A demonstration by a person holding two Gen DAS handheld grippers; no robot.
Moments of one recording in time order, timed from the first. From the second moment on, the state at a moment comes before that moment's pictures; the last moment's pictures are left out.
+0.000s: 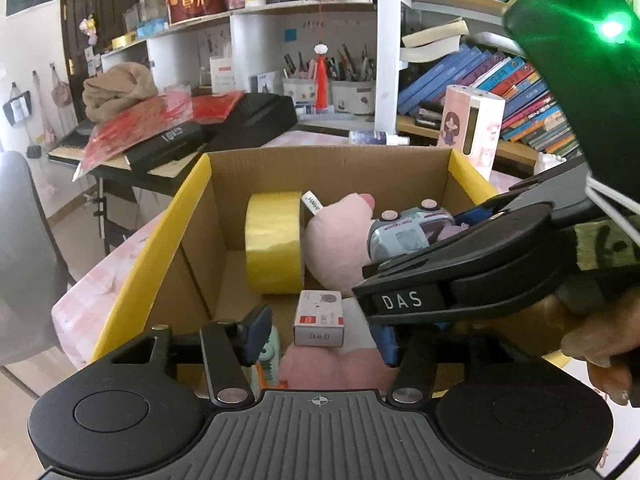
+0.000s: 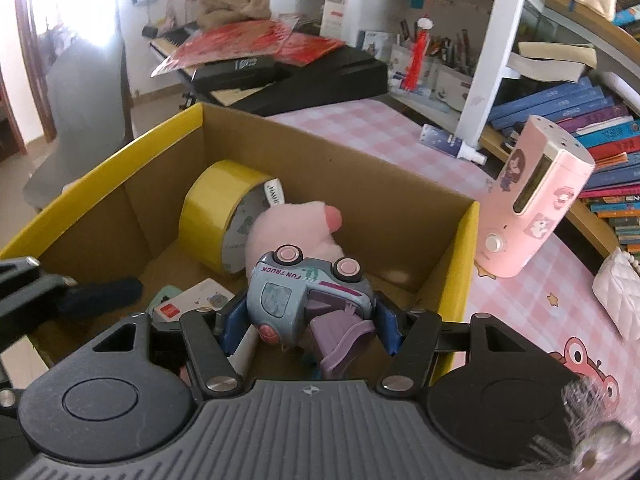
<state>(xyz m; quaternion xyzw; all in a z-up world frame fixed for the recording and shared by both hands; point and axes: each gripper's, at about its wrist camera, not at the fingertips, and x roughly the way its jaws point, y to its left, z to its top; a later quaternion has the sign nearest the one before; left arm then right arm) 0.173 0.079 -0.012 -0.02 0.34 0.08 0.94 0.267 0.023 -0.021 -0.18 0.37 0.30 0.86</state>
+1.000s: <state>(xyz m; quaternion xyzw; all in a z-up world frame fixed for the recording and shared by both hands) 0.100 0.078 0.024 -0.03 0.28 0.05 0.96 0.172 -0.052 0.038 -0.06 0.26 0.21 0.94</state>
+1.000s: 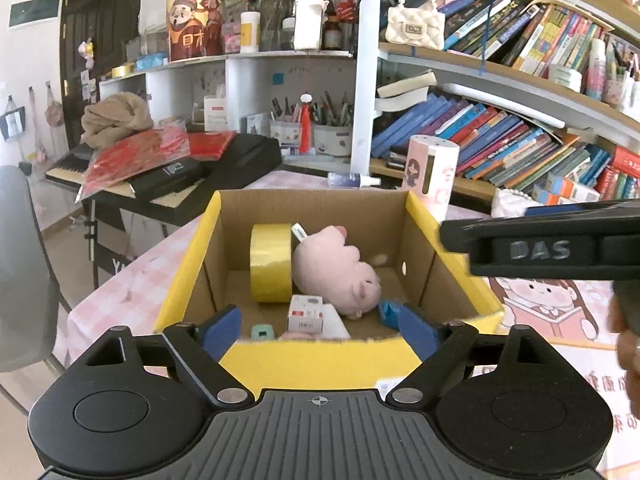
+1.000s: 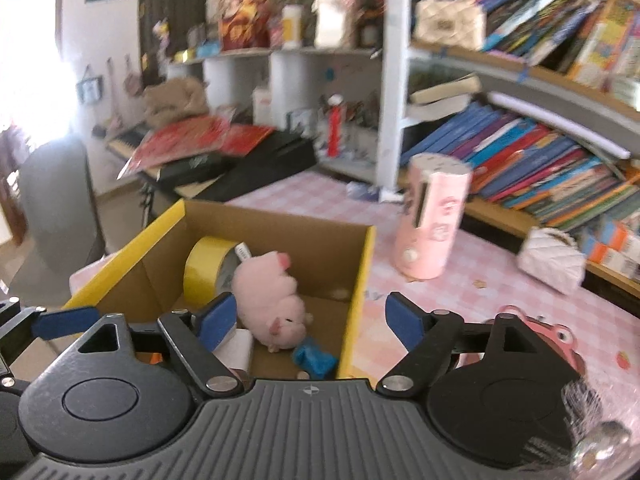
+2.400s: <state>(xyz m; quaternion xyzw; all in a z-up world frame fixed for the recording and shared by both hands) -0.009 0.032 0.001 0.02 0.31 -0.05 0.95 -0.024 -0.117 -0.023 -0.03 0.31 -0.07 0.95</state>
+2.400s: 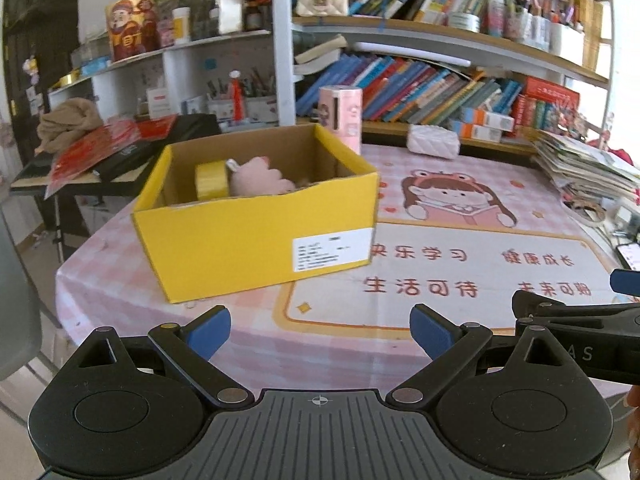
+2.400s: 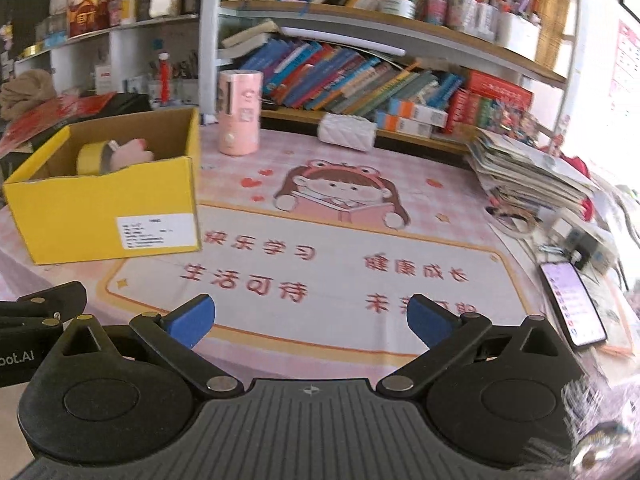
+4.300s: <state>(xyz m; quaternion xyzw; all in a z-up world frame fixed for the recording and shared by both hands) 0.008 -0.009 -0.008 0.06 0.35 -0.04 0.93 -0.021 -0.154 -0.031 -0.01 0.35 -0.13 0.93</state>
